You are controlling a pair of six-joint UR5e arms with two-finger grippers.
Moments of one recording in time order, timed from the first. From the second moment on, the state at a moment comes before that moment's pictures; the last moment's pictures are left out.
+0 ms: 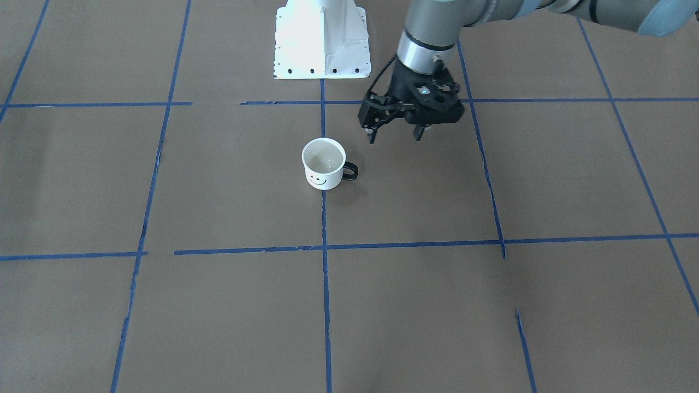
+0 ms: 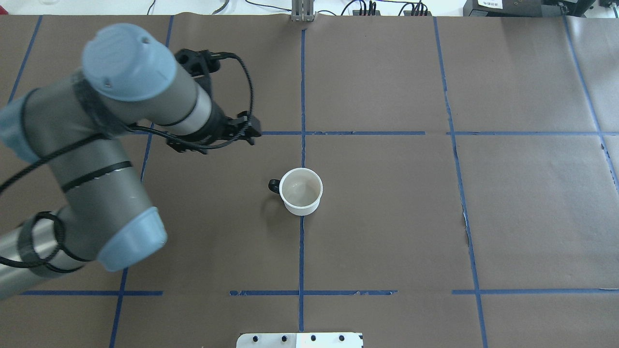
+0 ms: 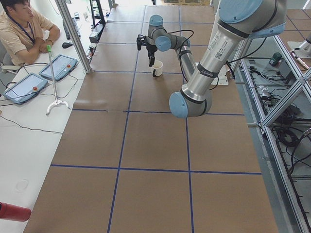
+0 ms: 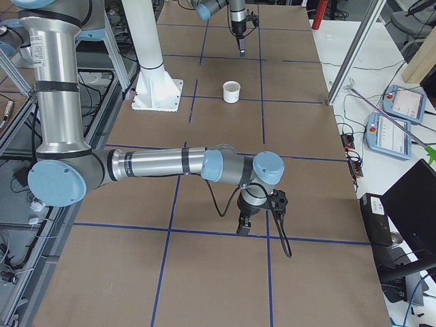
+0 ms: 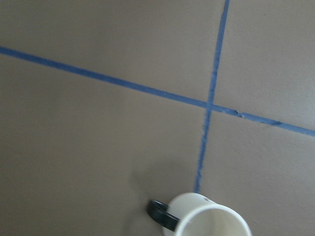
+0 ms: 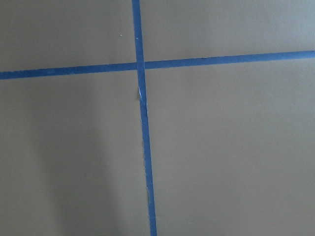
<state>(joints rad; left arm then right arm) -0.72 -2.13 -1.98 -1.47 -1.95 -1.20 1.53 -1.54 1.64 -1.83 2.27 0.01</state>
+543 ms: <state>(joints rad) -1.11 -1.69 -2.08 -1.53 -2.12 -0.50 1.53 -1.54 1.64 -1.83 2.27 0.01</state>
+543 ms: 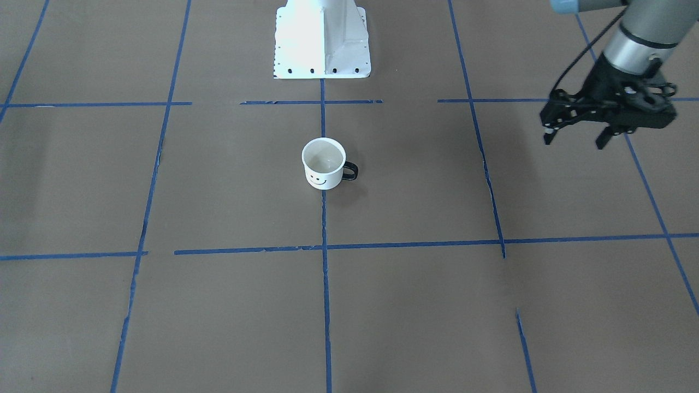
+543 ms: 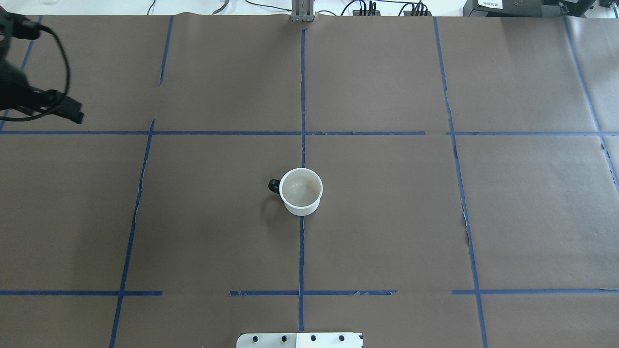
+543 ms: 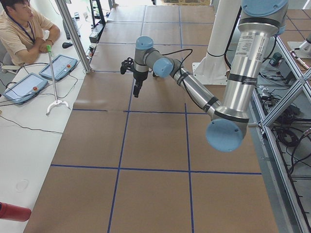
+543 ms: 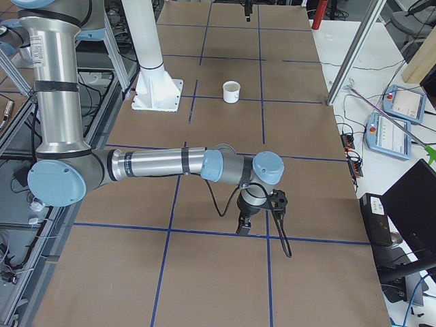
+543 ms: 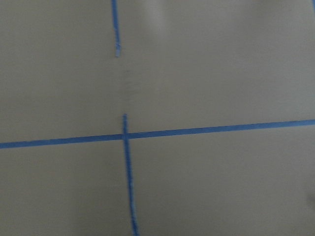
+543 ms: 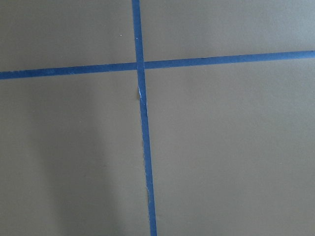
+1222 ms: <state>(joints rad) -1.51 -1.41 -1.70 -1.85 -2.28 -0.04 1.53 -1.54 1.64 -1.83 2.27 0.01</state>
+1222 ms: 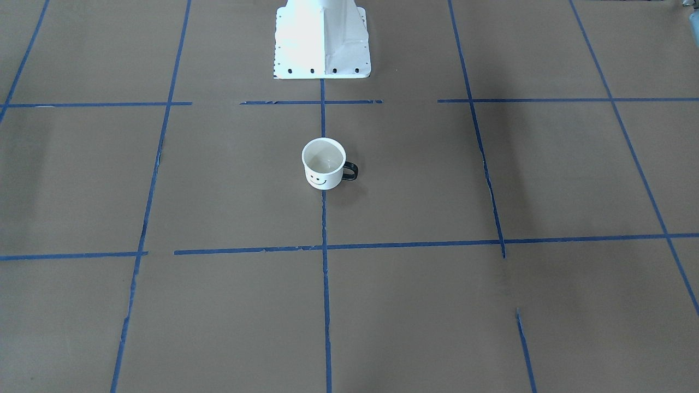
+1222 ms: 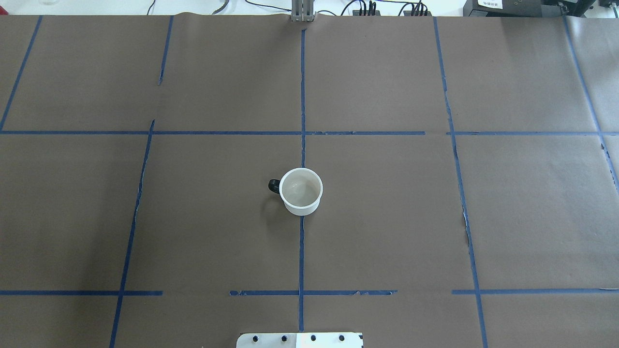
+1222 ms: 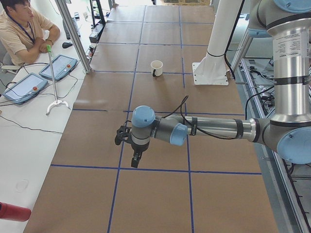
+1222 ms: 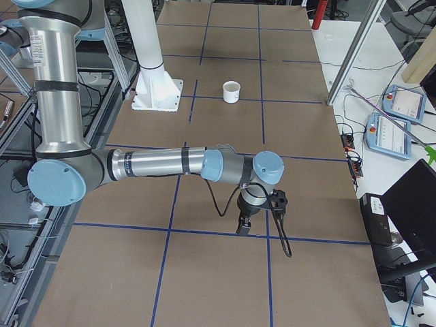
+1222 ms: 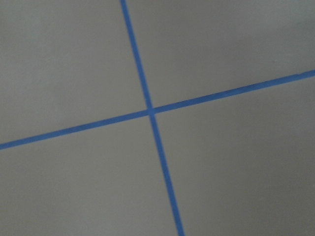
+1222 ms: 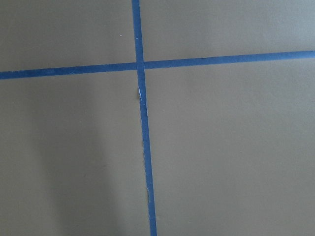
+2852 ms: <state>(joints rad) -1.53 -1.39 -1.68 -1.87 -2.33 -0.03 1.53 -1.54 1.64 -1.83 2.27 0.01</state>
